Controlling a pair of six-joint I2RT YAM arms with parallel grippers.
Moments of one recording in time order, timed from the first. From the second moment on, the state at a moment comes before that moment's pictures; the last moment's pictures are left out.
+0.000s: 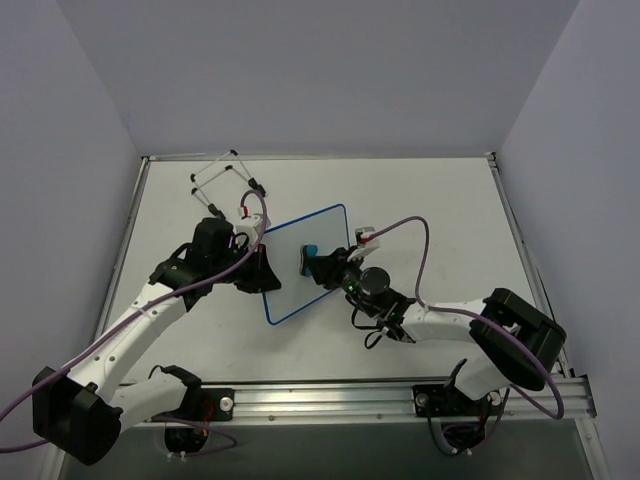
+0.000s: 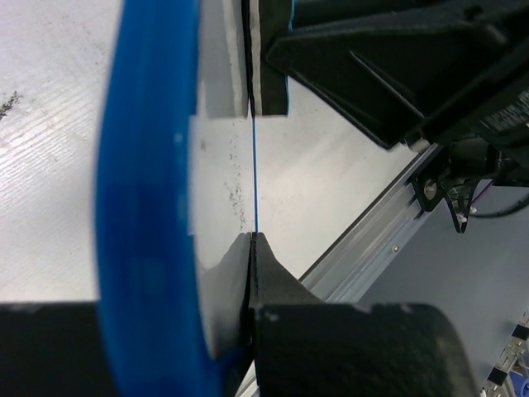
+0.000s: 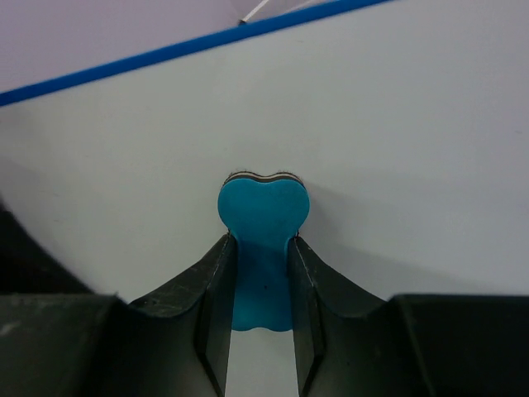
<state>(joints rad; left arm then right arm) -0.49 1.10 0.89 -0.54 0.46 -0.33 0.89 1.47 0.46 0.96 0.24 0.67</state>
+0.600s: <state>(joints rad) -0.52 1.08 0.89 -0.57 0.51 -0.32 0.75 1.23 0.73 0.41 0.29 0.59</state>
